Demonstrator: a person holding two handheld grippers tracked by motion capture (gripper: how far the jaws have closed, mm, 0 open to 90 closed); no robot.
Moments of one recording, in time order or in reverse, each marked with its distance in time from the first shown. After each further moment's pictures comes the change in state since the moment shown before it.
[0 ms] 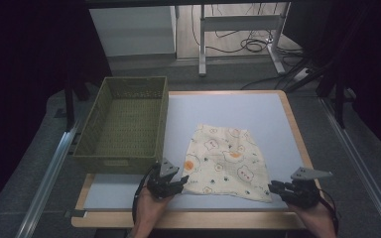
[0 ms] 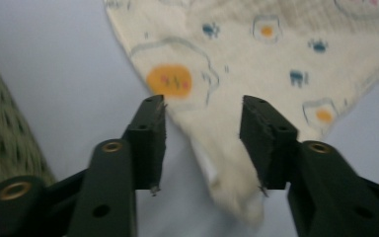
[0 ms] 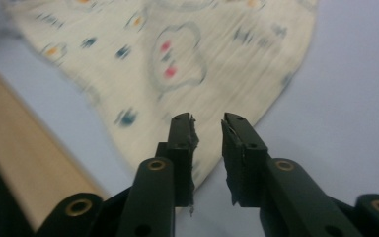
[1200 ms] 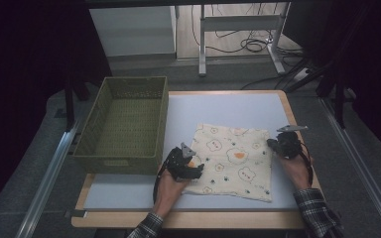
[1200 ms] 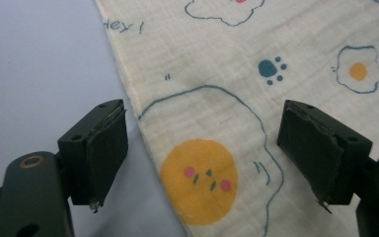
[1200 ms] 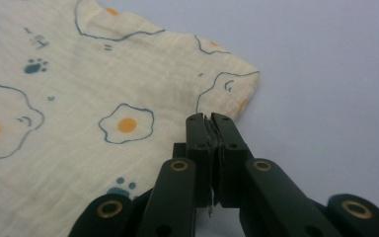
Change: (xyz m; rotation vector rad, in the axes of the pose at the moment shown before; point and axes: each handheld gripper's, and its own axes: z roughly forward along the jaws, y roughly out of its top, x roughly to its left) left arm 0.010 0.024 0.075 0.064 0.054 0.006; right arm -0.098 0.069 0.089 0.008 -0.268 0.068
